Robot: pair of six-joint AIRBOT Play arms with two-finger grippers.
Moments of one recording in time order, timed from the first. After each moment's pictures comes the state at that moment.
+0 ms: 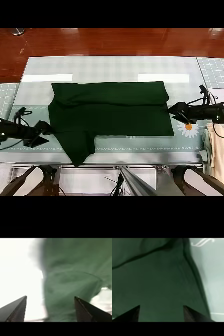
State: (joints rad) left arm 0.53 -0.99 0.48 1.05 -1.35 -1.39; right arm -0.42 -1.12 0.65 -0.82 1.16 1.23
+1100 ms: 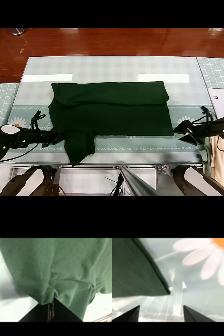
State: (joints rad) left arm 0.36 -0.96 0.27 0.83 -1.09 -1.25; right arm -0.55 -1.10 0.54 -1.10 1.34 1.36
